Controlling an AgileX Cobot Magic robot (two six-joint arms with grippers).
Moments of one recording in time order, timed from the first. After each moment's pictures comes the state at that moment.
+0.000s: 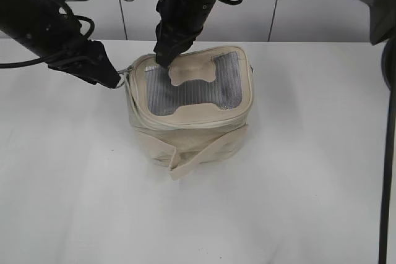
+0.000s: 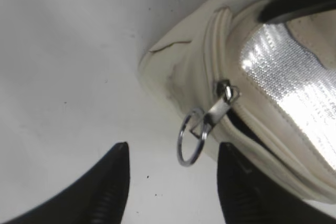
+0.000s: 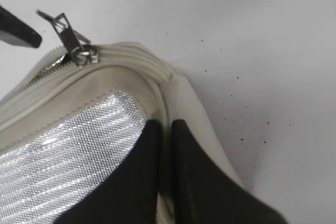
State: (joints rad) left arm -0.24 1.79 -1.26 -0.57 0.87 0.71; right arm 0.64 2.36 -2.28 0.29 1.18 -0.69
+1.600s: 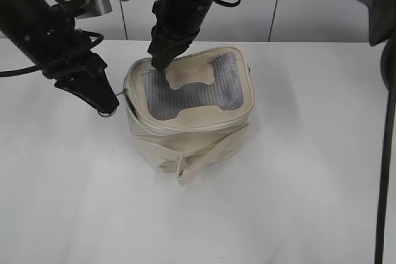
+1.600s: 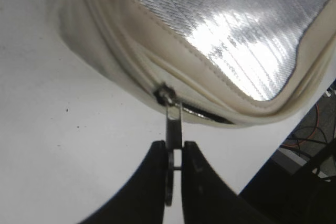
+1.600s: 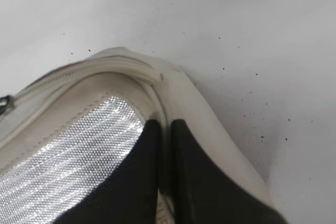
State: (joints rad) left arm -0.31 1.77 -1.29 -0.53 1.15 0.63; right arm 0.64 2.36 -2.28 0.29 1.20 -0.63
